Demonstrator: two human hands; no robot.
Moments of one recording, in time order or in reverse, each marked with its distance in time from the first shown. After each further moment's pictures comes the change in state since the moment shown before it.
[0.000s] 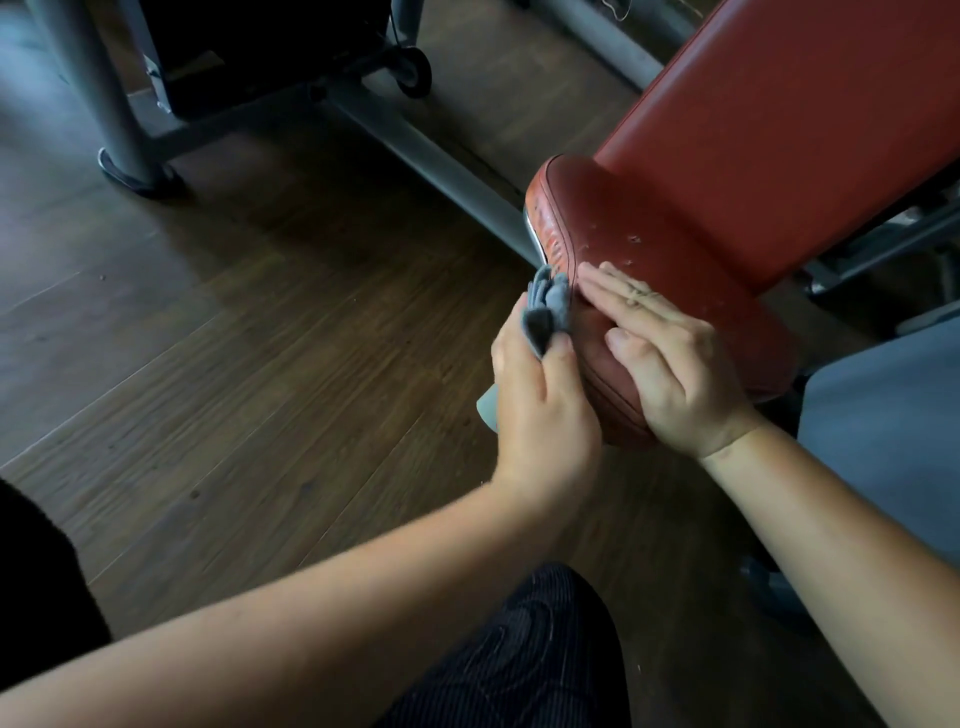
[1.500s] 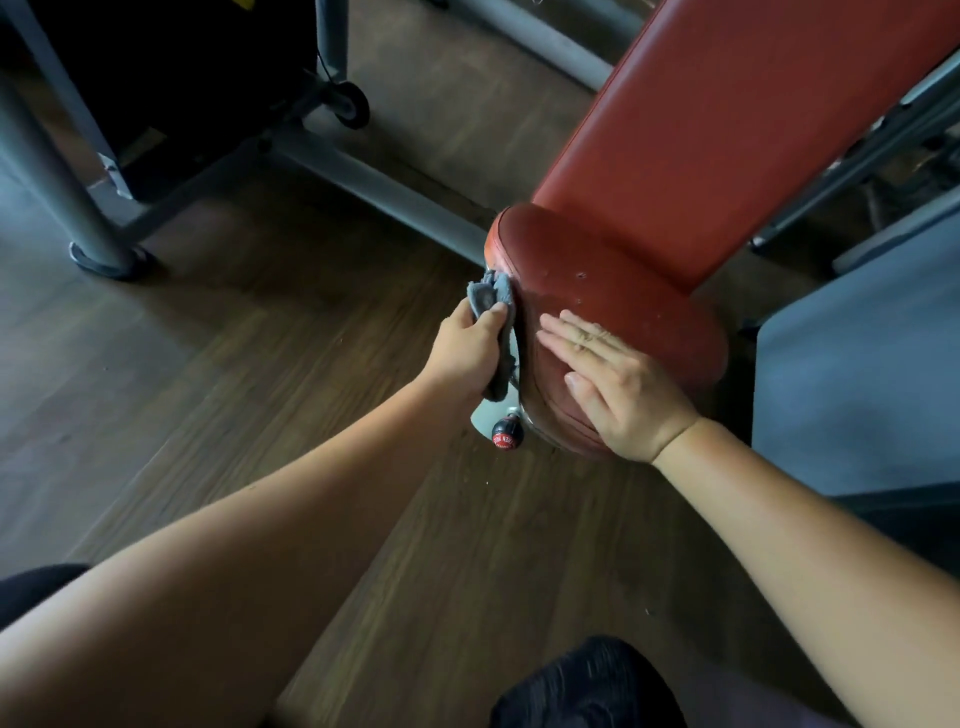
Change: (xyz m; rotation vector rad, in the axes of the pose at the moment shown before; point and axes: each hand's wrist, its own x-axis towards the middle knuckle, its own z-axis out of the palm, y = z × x) left_hand 0.110 0.053 -0.027 0.192 -0.306 -0.382; right_hand 0.007 -0.021 -0.016 -0.266 -0.178 0.091
